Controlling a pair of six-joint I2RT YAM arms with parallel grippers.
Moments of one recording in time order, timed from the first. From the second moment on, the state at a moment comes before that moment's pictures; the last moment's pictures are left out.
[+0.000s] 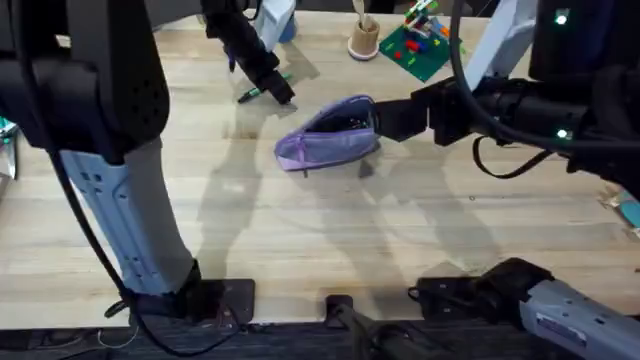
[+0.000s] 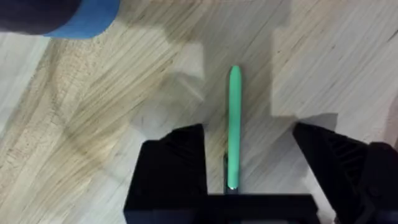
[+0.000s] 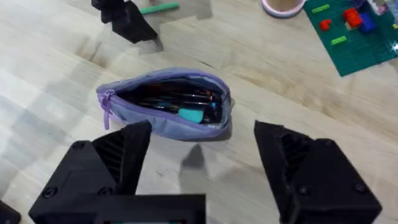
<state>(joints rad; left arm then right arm) -0.13 2.15 1.65 -0.81 0.27 0.76 0.45 0.98 0.90 -0.61 -0.05 0.09</state>
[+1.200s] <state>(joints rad) -0.13 2.19 1.74 -0.94 0.30 0.74 0.45 0.88 0.90 -0.56 -0.03 0.09</state>
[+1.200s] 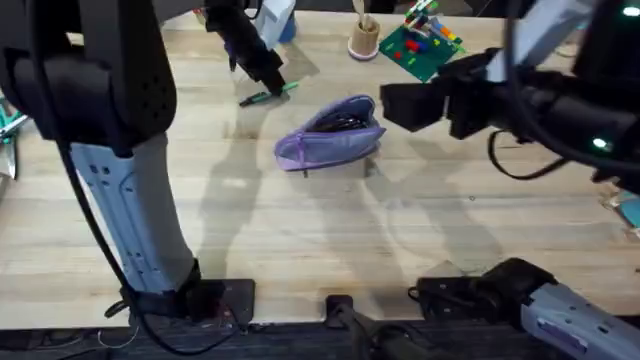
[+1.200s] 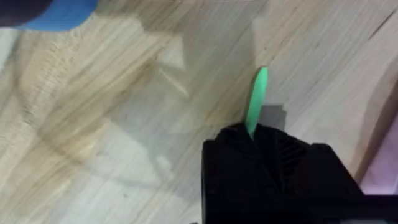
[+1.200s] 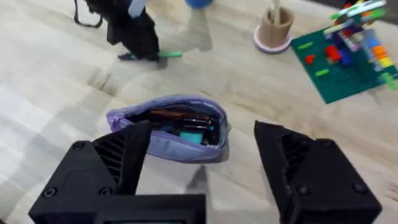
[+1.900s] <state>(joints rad) -0.16 2.24 2.16 -1.44 0.30 0.74 0.39 0.74 0.90 -0.85 0.03 0.09</state>
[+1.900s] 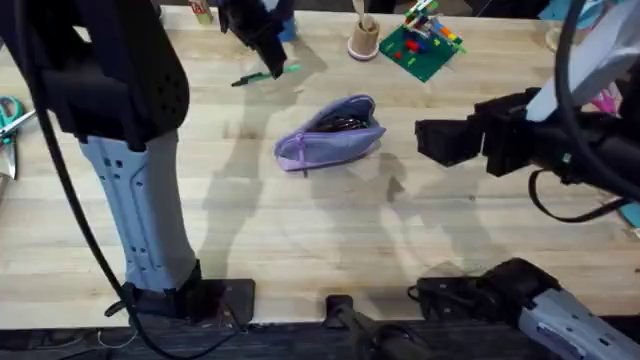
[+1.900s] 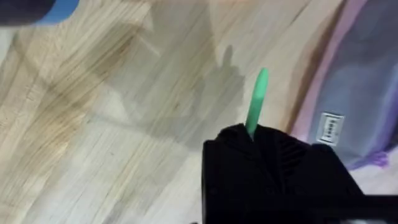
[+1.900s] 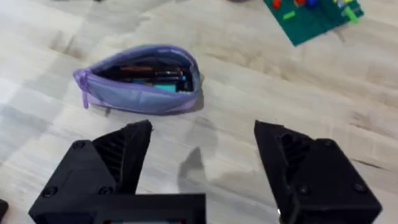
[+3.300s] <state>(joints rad) -0.17 1.81 1.93 -1.63 0.33 0.86 0.25 0.74 0.90 -0.80 0.07 0.02</state>
